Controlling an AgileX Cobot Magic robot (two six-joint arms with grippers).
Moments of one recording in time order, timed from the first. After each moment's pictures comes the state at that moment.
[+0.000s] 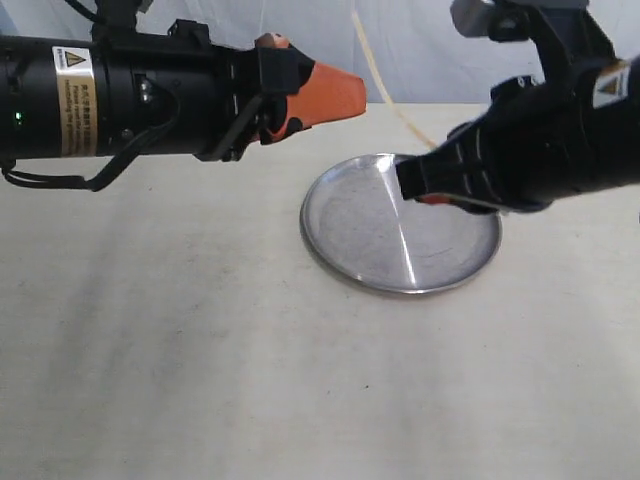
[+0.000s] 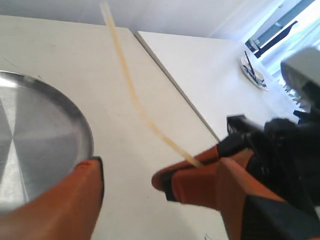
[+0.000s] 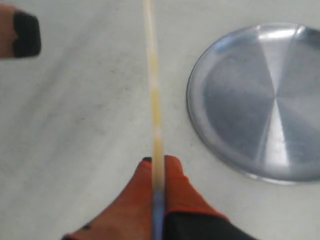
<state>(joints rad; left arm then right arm) -0.61 1.30 -0.88 1.52 -0.51 -2.09 0.43 1.18 -0.90 0.33 0.64 -0.10</state>
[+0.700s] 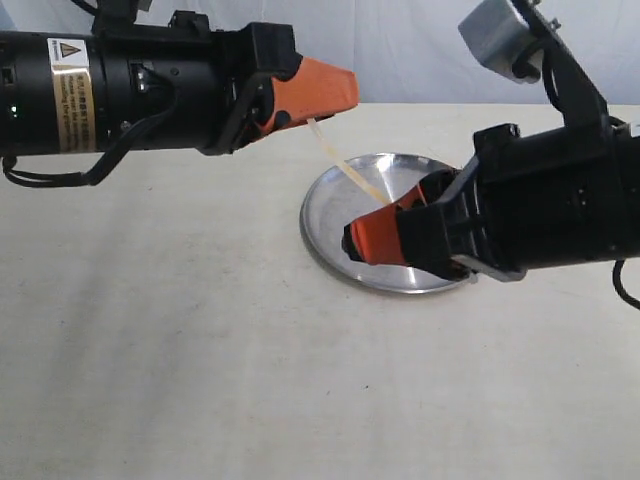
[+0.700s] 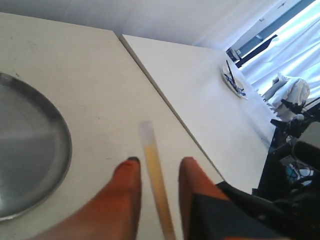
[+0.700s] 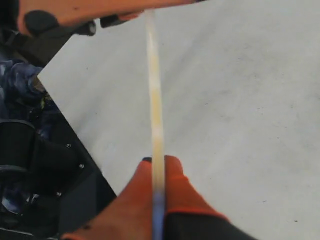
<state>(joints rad) -0.61 1.30 -0.88 1.46 -0.55 -2.07 0.43 1.08 -0.78 0.99 0.71 -0.59</state>
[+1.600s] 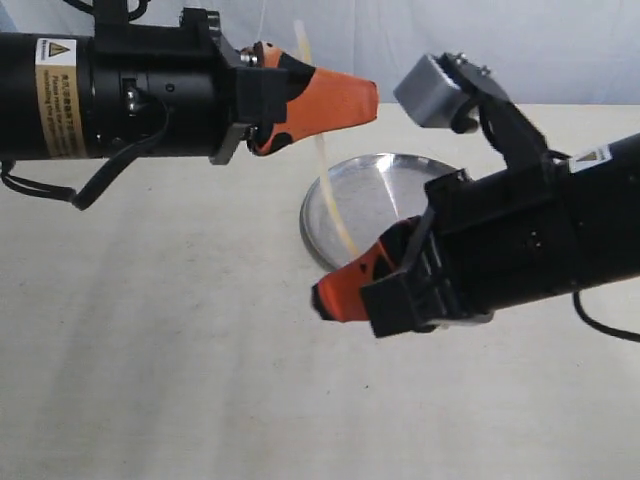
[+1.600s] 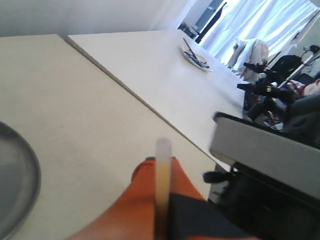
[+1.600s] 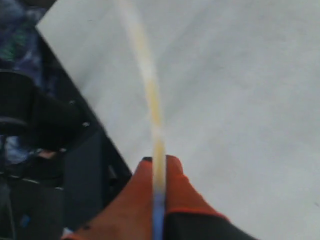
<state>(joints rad) -0.60 1.31 -0.88 1.41 -0.73 -1.82 0.50 1.15 -0.79 0.98 0.78 -0.66</state>
